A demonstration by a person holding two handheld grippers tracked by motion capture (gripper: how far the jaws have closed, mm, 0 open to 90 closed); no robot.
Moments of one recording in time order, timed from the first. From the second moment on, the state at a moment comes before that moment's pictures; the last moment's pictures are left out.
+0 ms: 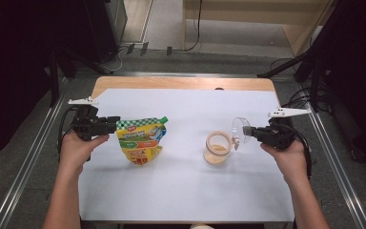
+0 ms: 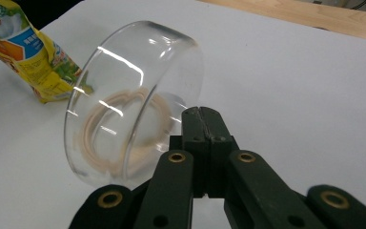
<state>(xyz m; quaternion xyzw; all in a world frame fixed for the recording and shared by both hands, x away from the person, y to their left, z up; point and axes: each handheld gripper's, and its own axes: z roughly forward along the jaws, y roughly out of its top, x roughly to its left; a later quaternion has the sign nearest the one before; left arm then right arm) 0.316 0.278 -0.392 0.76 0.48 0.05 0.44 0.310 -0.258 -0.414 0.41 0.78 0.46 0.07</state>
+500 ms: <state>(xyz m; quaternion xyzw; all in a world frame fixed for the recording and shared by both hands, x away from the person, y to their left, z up) 0.316 0.277 -0.394 0.76 0.48 0.05 0.44 0.304 -0.234 -0.409 0.37 0.80 0.46 0.06</state>
